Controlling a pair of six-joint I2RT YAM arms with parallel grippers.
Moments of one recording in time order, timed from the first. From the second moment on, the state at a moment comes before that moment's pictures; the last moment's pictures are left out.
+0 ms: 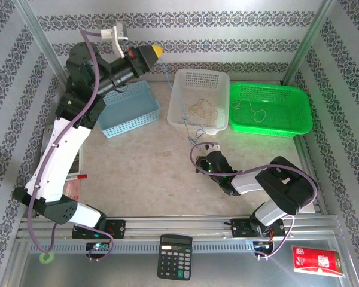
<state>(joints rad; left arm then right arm) -0.38 1.46 1.95 -0.35 0.47 -0.80 0.67 1.56 0.32 0.63 0.12 0.63</state>
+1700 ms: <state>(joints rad) -0.30 1.30 1.47 -0.17 0.55 -0.85 0.62 1.20 0.52 0.30 -0.18 0.61</state>
